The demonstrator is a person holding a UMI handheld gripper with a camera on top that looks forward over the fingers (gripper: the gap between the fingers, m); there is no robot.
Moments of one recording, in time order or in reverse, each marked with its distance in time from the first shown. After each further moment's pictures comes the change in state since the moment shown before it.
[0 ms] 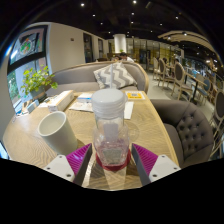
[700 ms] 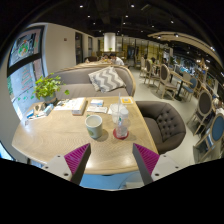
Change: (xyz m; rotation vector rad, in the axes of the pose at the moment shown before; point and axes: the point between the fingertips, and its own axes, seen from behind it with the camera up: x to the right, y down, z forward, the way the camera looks) arm -0.083 -0.030 -0.272 -0.062 0.150 0.031
